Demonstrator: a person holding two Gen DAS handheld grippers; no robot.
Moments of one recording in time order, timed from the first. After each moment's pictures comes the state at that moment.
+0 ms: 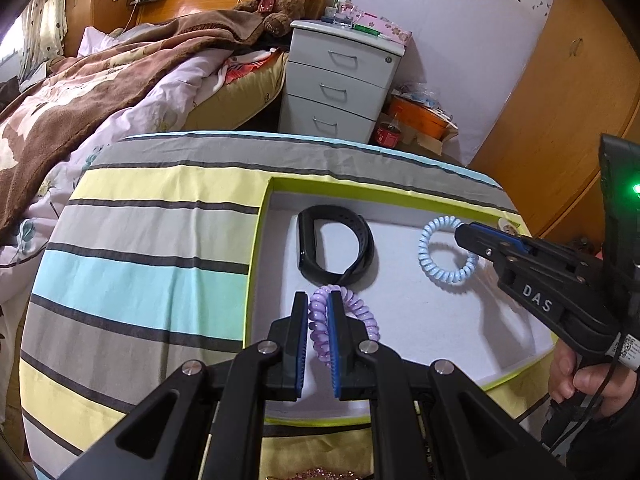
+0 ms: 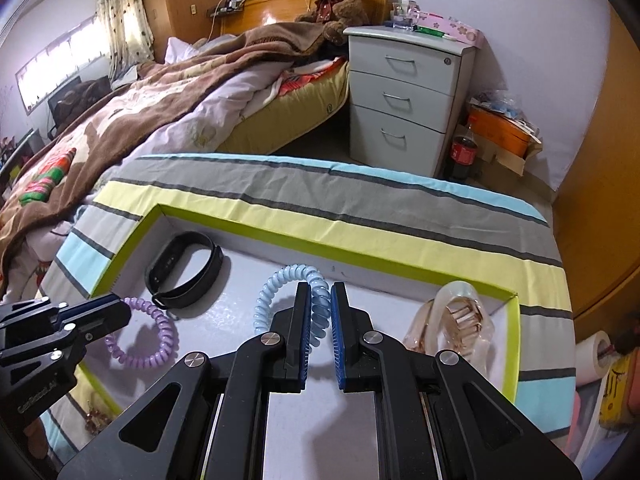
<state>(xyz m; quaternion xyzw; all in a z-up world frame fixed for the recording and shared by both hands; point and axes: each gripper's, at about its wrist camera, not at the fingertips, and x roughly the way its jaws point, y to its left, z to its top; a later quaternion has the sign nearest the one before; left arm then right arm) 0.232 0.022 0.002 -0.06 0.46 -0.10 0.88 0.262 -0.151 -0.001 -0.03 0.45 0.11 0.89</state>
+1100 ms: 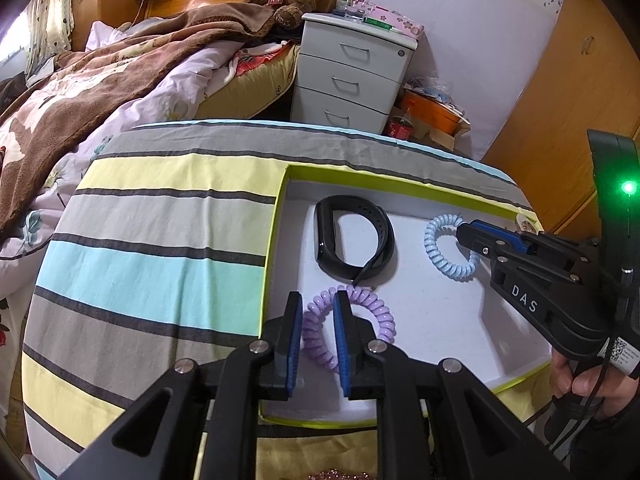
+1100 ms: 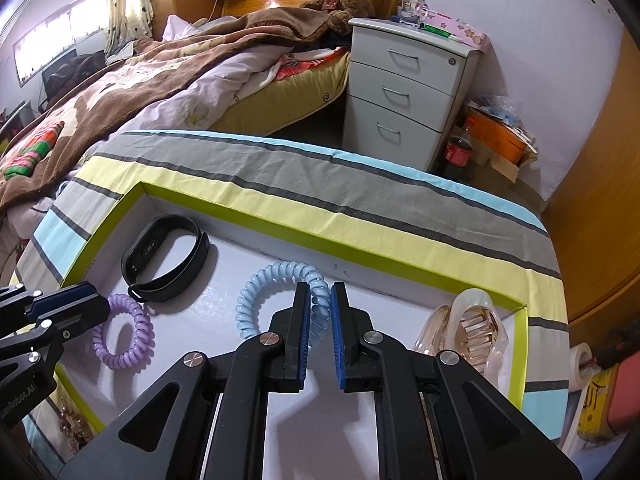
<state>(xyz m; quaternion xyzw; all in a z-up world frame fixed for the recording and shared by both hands) 0.237 0.025 -0.007 -0.06 0.47 -0.09 0.87 0.270 -0.140 -0.011 -0.07 0.45 0.09 0.88</state>
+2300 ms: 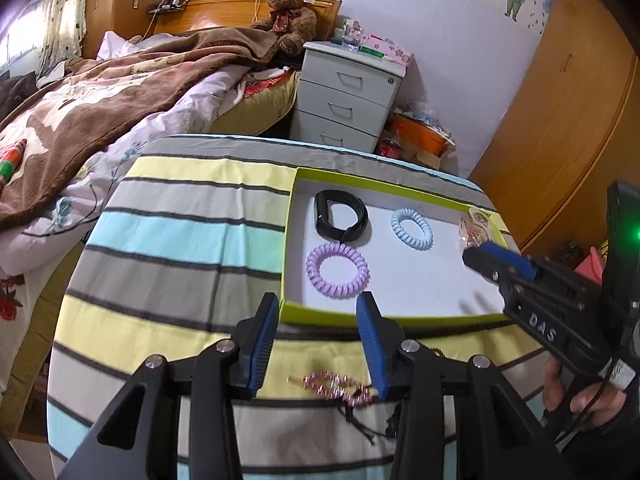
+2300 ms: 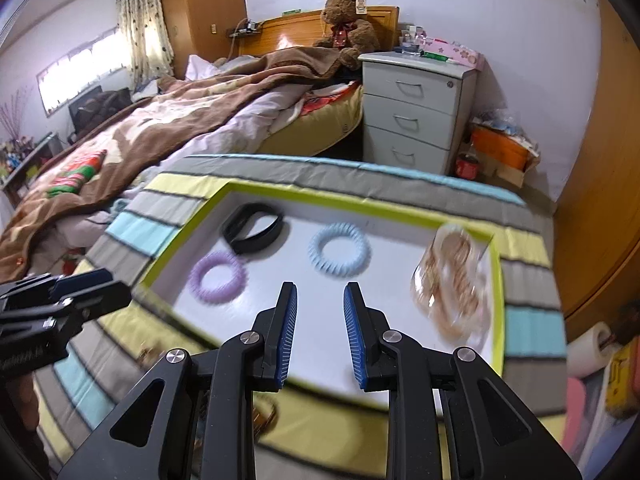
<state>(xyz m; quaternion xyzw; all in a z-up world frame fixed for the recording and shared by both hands) 0.158 0.051 0.031 -0.08 0.43 -0.09 0.89 0.164 -0.140 0.023 -0.01 0.40 0.14 0.90</state>
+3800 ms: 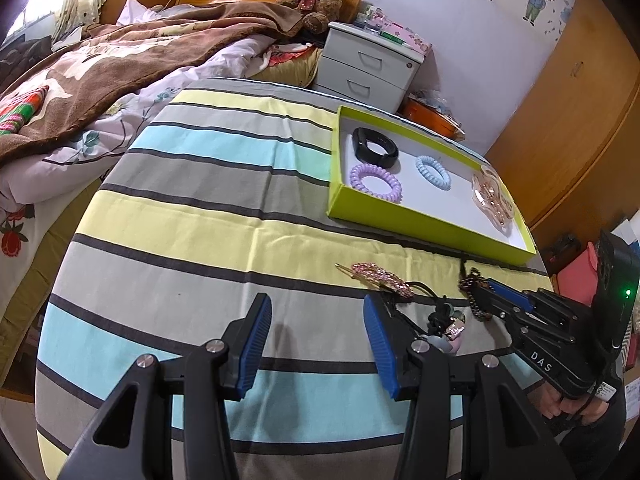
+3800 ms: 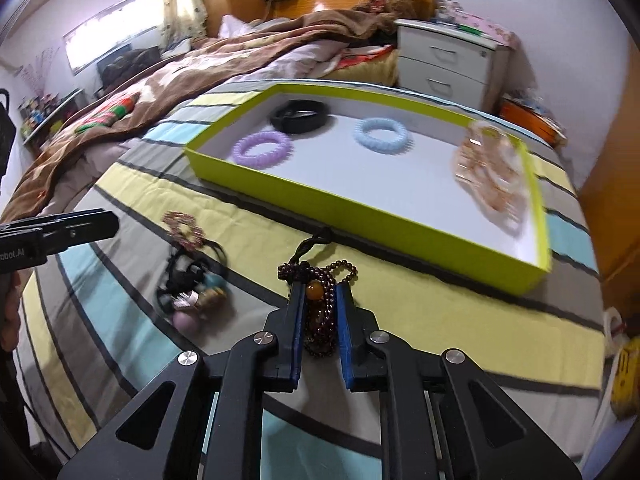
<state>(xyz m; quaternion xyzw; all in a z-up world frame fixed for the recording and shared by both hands) 0.098 0.084 -0.002 -0.11 0.46 -0.08 0.87 0.102 -0.152 -0.023 -0.04 0.44 0.16 0.88</state>
